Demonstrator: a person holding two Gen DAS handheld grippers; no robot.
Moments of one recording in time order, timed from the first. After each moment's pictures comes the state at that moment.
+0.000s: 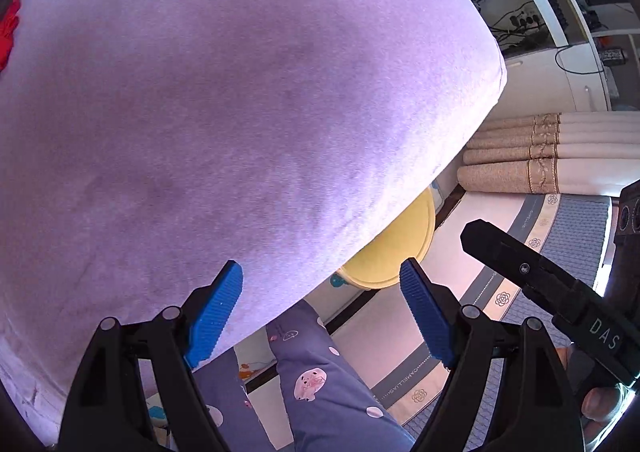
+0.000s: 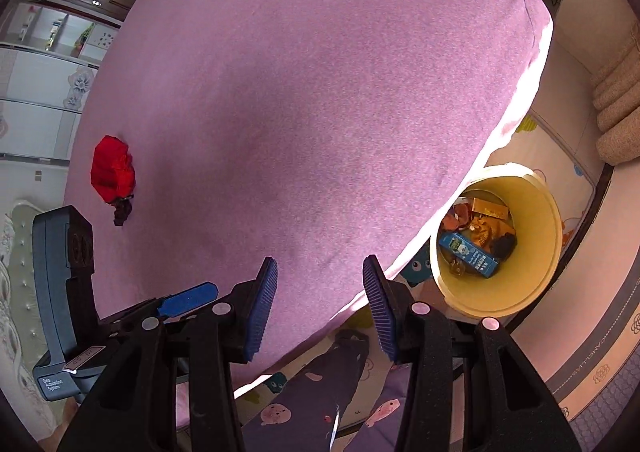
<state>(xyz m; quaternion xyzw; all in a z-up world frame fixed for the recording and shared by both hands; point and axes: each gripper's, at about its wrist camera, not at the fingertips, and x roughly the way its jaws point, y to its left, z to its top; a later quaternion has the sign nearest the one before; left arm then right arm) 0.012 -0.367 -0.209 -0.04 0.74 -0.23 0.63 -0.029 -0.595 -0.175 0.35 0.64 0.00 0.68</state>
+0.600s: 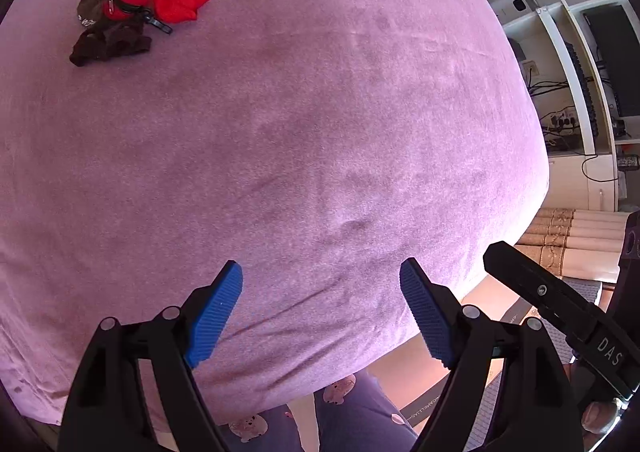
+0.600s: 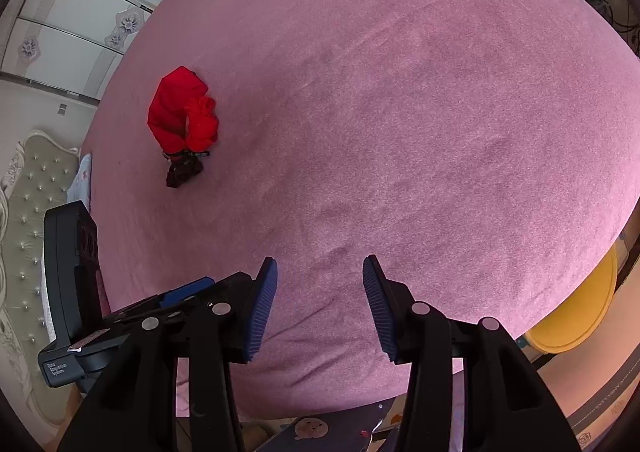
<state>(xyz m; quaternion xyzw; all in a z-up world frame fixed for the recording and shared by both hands) 0.060 -0.173 -0.206 -0.13 0.71 -0.14 0.68 0.073 -0.416 -0.145 0.29 0.64 0.09 0.70</state>
